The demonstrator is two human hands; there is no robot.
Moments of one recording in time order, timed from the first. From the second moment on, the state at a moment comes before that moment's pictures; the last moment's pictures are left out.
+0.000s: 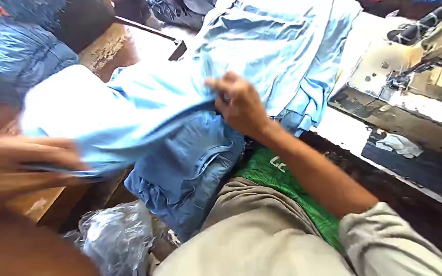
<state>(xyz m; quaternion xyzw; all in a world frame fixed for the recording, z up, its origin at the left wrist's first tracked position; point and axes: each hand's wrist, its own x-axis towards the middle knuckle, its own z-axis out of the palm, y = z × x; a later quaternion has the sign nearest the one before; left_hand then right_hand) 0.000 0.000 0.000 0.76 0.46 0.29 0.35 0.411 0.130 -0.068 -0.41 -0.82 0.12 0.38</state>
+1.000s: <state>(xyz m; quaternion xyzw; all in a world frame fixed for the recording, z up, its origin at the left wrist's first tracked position) 0.341 0.239 -0.062 0.92 0.24 0.25 0.17 0.506 0.100 -0.128 -0.62 -0.57 0.10 0.52</state>
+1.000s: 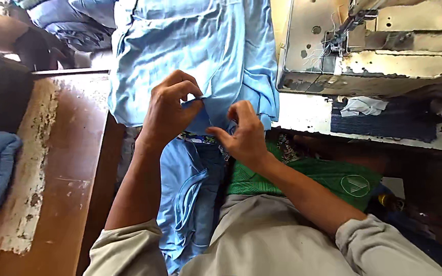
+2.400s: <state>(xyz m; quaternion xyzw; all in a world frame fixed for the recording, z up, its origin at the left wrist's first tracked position) 0.440 0.188 -0.039 0.88 0.27 0.25 0.31 0.705 -0.002 -0.122 -0.62 -0.47 0.22 0.59</state>
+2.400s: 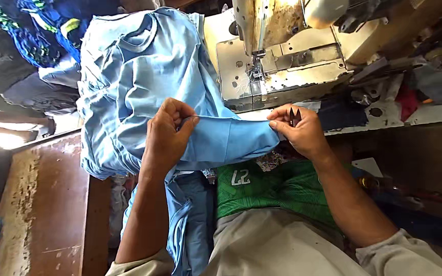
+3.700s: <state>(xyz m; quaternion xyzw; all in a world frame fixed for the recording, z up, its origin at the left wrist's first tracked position) 0.576 0.204 -0.052 0.87 0.19 0.36 0.27 0.685 -0.007 -0.132 -0.60 -0.41 0.25 0.64</state>
